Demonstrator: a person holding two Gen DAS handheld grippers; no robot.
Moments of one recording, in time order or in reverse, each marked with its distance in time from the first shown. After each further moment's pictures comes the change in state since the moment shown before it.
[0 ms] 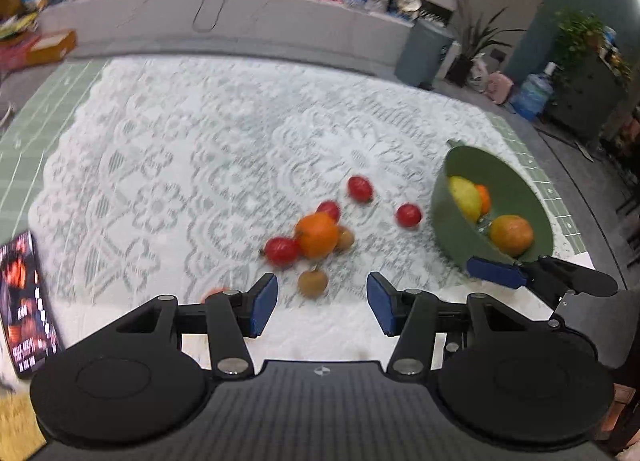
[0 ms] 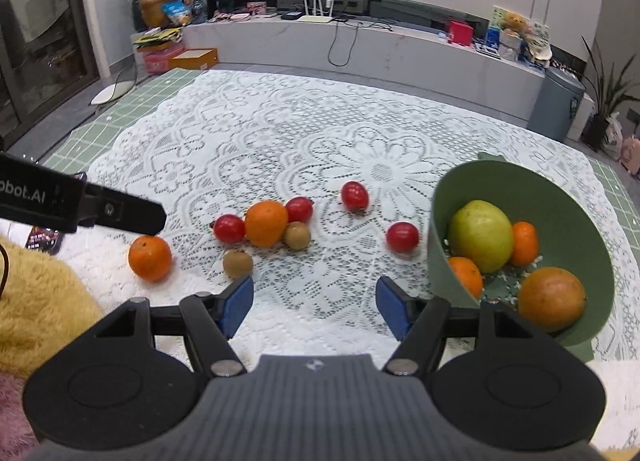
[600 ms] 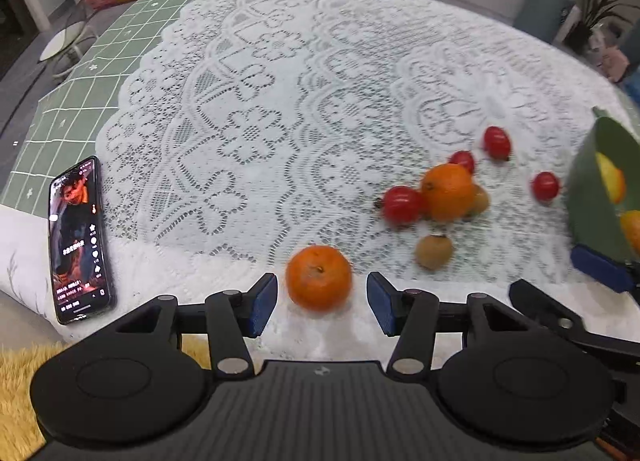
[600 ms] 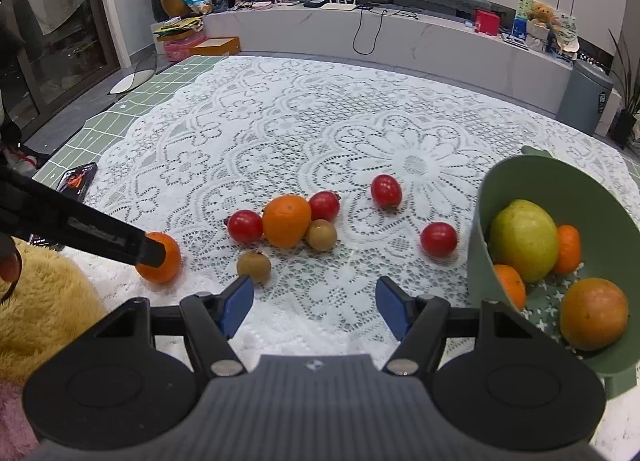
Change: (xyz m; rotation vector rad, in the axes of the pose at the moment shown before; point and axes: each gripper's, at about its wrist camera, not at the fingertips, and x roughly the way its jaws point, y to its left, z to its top) left arm 0.055 0.027 0.003 -0.124 0.184 0.323; right arm 0.032 -0.001 0.009 -0.002 0.032 0.083
